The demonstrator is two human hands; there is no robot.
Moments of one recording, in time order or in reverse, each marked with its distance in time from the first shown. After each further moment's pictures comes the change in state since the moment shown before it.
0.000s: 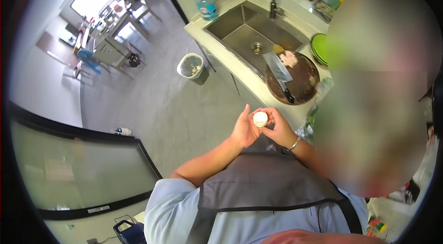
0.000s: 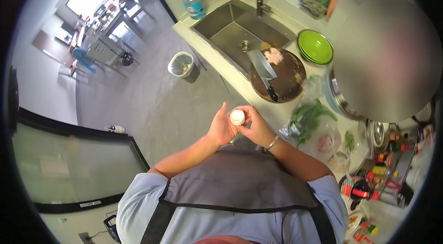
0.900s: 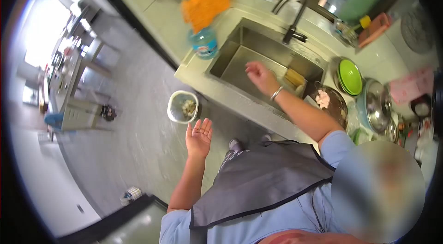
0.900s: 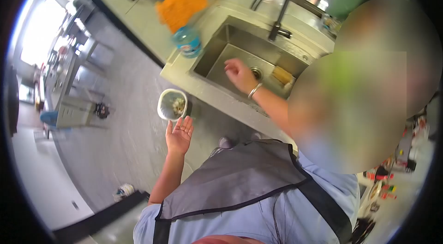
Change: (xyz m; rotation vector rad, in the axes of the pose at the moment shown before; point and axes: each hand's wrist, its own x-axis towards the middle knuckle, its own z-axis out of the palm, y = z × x) left_hand 0.109 0.482 -0.192 -0.132 0.361 0.228; right_hand 0.526 0.120 0.031 -0.249 0.402 0.118
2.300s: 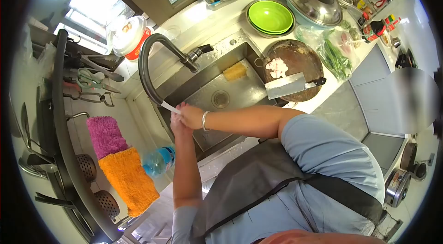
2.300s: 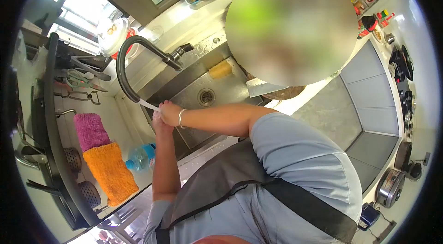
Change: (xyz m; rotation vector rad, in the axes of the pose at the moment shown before) left_hand 0.370 -0.119 0.262 0.671 -0.519 -0.501; right_hand 0.150 0.095 -0.009 -0.331 0.353 0.401
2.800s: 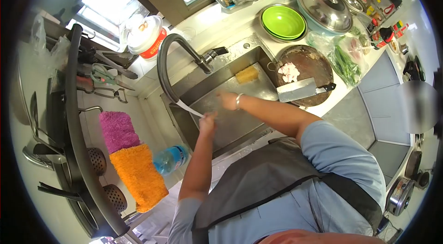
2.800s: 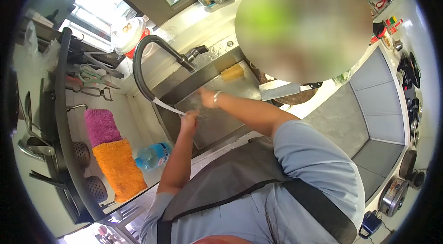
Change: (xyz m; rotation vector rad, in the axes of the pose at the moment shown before) left_hand -0.011 -0.041 -0.002 0.959 0.220 -0.155; right_hand -0.012 0.105 -0.052 0.036 -0.042 0.133
